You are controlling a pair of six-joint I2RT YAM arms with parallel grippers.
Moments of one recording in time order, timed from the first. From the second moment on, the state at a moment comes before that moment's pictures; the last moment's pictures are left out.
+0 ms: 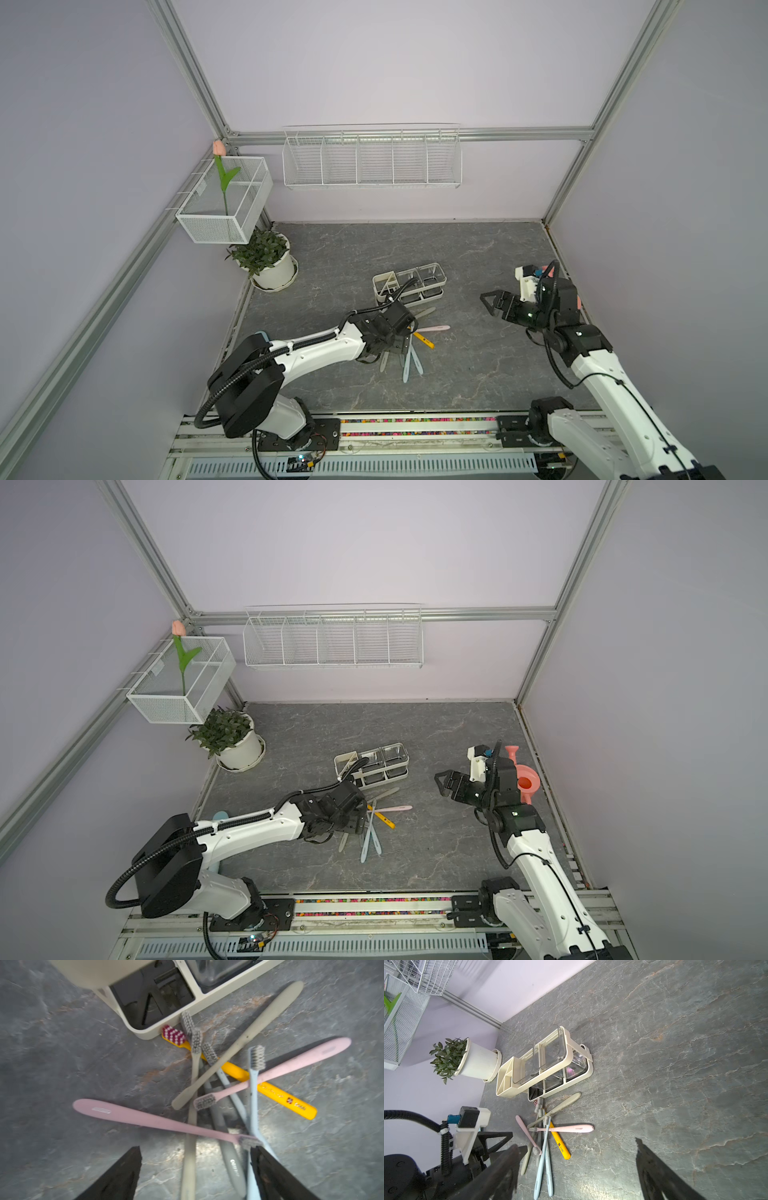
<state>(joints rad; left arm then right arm) -0.97 1.49 0.88 -0.53 -0.20 -0.69 0.15 0.87 0.70 -0.48 -0.40 0.50</state>
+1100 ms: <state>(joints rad) -0.84 1.17 0.53 -0.36 -0.22 -1.31 0.15 0.77 0.69 -0.52 -0.38 0.47</state>
